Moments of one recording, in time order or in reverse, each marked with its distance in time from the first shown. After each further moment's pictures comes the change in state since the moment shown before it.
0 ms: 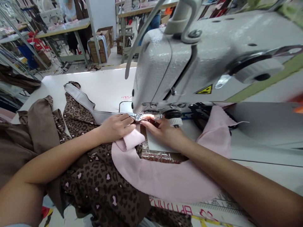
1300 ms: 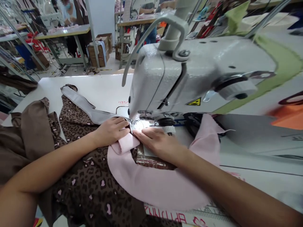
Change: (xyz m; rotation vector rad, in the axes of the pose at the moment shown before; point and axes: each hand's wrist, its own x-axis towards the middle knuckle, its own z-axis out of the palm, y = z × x) left_hand -0.004 -0.003 0.003 -0.024 -0.032 -0.042; right_hand -0.020 -0.008 -0.019 -0.809 -0.270 -0.588
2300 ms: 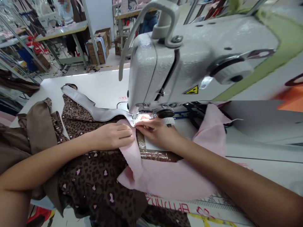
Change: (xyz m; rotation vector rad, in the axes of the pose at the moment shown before) left_hand 0.003 0.009 -0.033 -0.341 -0.238 0.195; right_hand 0.017 0.002 0.017 0.545 0.244 0.323
